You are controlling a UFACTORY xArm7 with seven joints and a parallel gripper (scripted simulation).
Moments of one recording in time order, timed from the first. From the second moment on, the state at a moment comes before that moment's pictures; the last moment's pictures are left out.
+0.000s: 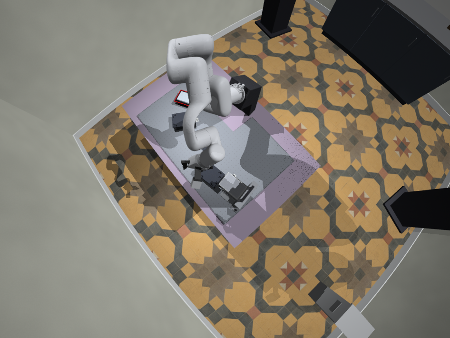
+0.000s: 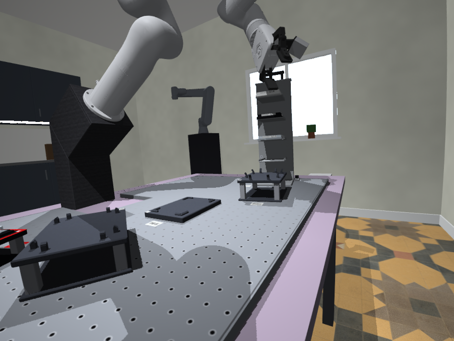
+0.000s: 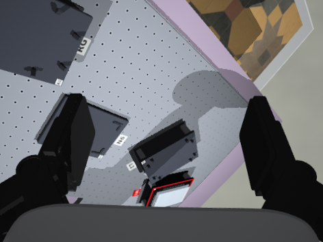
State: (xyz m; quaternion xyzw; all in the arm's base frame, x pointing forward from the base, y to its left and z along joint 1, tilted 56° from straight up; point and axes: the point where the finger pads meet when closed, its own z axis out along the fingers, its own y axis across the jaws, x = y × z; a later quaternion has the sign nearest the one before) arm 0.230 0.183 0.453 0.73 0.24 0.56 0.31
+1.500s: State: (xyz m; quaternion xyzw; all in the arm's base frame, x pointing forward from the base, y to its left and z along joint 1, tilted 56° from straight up) arm 0.207 0.161 0.477 0.73 0.24 0.56 0.31
